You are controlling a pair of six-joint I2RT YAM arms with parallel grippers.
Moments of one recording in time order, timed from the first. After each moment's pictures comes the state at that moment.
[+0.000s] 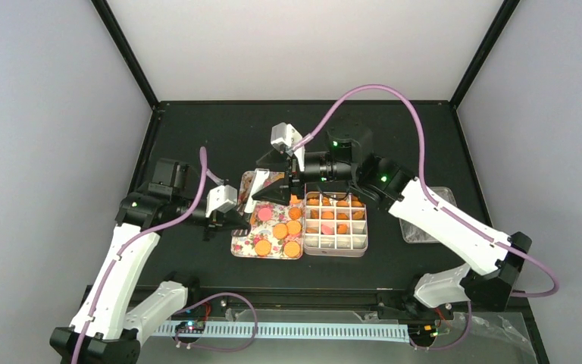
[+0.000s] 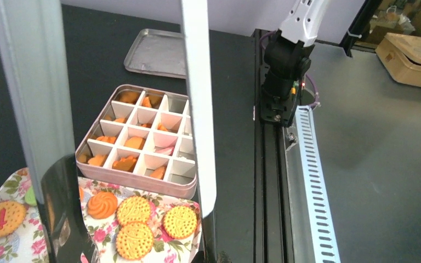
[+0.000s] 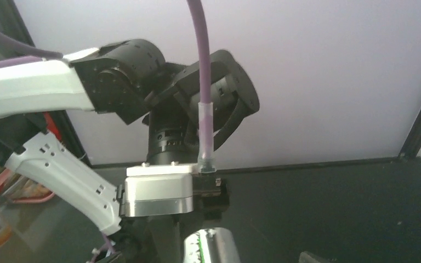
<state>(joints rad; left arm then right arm) -0.22 0.88 1.02 -1.13 1.08 0.79 0.93 1.36 1.44 -0.22 -0.62 -0.01</state>
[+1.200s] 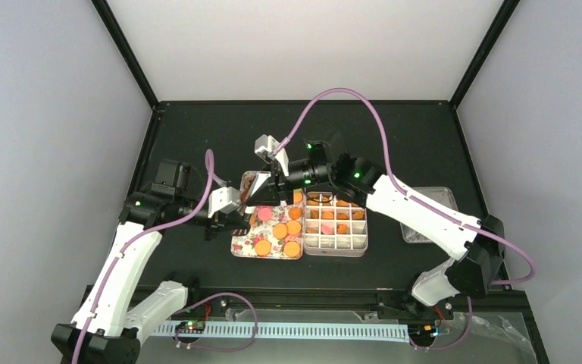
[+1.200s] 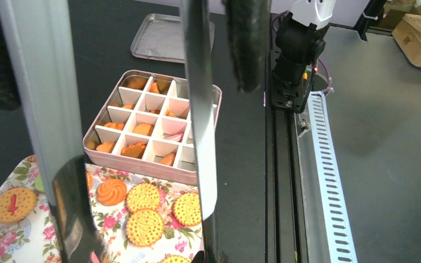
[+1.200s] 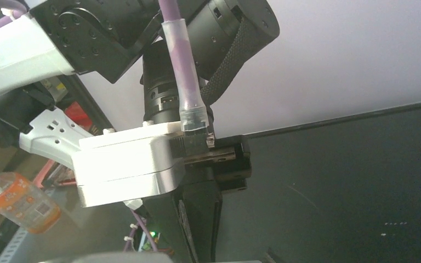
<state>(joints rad) -0.22 0.89 0.99 -1.11 1.03 0.82 0.92 1.49 1.41 -0.23 -0.74 0.09</state>
